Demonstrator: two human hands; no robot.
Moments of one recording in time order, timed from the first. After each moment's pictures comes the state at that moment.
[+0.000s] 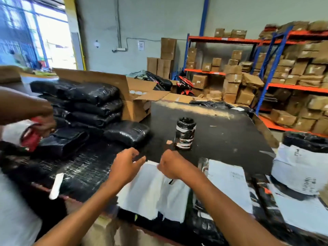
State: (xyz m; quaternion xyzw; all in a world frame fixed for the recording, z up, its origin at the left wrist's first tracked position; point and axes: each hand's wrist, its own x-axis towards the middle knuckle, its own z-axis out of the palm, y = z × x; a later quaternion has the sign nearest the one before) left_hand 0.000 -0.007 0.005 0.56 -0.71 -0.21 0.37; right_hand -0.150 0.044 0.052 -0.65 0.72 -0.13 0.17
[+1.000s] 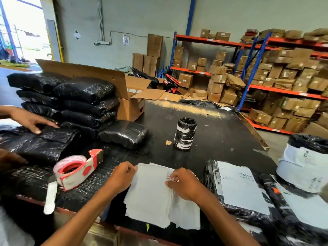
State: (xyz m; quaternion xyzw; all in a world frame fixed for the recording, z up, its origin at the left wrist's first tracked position) left_hand 0.041 -0.052 -0.035 0.53 -0.72 -0.35 0.28; right_hand -0.141 0.049 -0.001 -0.56 0.78 -0.18 0.21
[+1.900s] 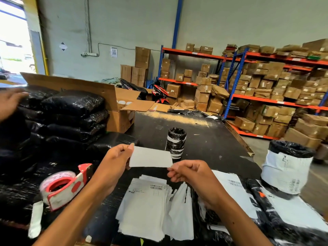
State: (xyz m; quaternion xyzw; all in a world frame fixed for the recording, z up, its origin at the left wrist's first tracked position) left_hand 0.042 -0.023 0.058 0.37 -0.62 -0.53 0.44; right_hand -0.141 0.100 0.072 -0.50 0.55 -0.56 0.37
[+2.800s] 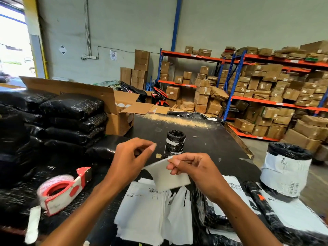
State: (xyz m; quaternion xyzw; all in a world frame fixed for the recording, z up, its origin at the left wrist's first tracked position) left_hand 0.021 -0.007 0.083 0.27 -0.78 -0.23 0.51; right_hand -0.146 0.100 0.096 -0.56 0.53 -0.56 0.31
